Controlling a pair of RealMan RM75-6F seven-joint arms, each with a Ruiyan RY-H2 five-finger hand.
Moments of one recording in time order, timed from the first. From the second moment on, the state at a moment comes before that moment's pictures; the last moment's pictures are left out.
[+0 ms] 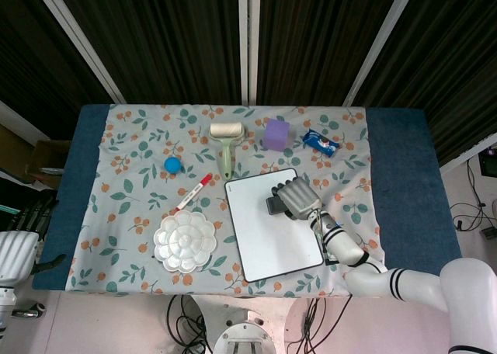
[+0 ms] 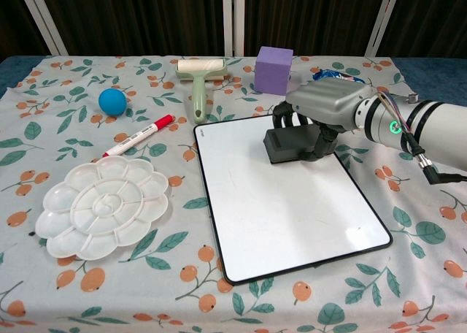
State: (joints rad) left arm -0.05 -1.09 0.01 -1.54 1.56 1.51 -0.01; right arm 0.87 -1.65 0.10 -1.30 -1.11 0.81 -0.44
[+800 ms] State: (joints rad) left arm -0.07 -1.10 0.01 -1.56 1.59 1.50 0.02; right arm 0.73 -1.36 -0.15 -1.69 -1.41 0.88 -0.37
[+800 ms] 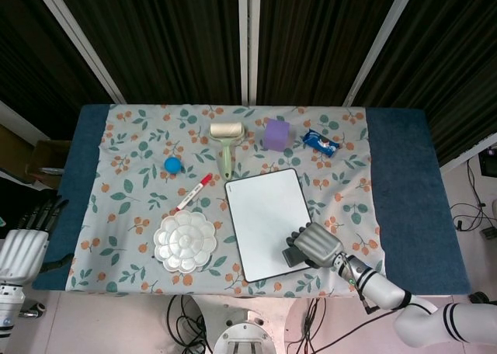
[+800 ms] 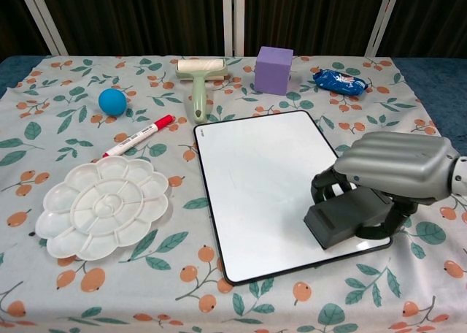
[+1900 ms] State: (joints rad) left arm -0.08 -1.11 0.01 -1.58 1.59 1.49 0.05; right arm 0.65 -1.41 0.00 -1.25 -1.30 0.88 -0.14
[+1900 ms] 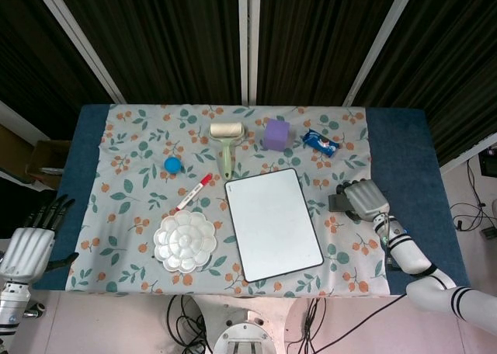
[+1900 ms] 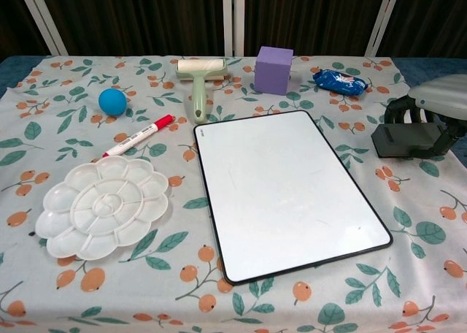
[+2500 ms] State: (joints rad) left arm -0.07 -1.10 0.00 -1.58 1.59 1.54 0.04; right arm 0.39 -1.19 -0.02 -1.50 -1.45 1.36 -0.10
